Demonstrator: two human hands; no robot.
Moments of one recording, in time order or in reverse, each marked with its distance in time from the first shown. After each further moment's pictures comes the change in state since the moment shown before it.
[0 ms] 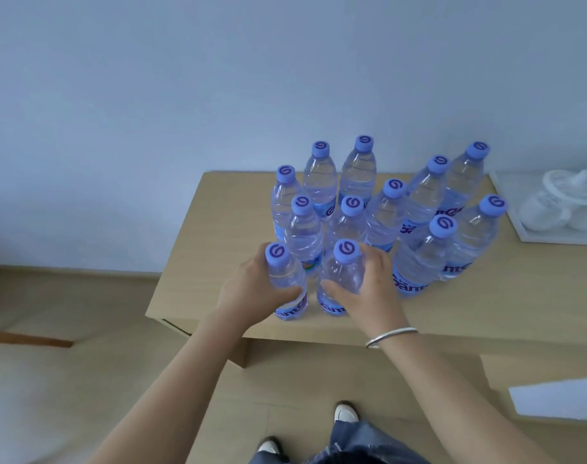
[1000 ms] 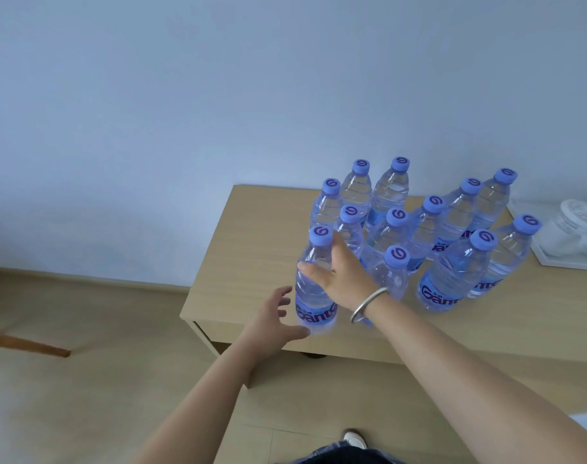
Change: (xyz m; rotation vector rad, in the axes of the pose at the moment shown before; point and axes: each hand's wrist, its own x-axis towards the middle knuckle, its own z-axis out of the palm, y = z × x) left_hand -0.025 -0.083 0.002 -0.392 -0.184 -0.112; right_hand 0.027 -0.079 0.061 0.147 -0.323 -0.150
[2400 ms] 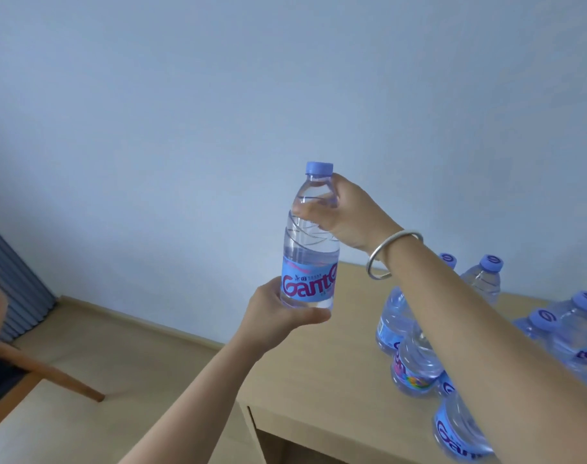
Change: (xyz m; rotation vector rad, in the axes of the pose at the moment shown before) left_hand 0.013 0.093 -0.144 -0.159 0.292 0.279; right_hand 0.150 -0.173 0.001 0.120 -0.094 -0.238
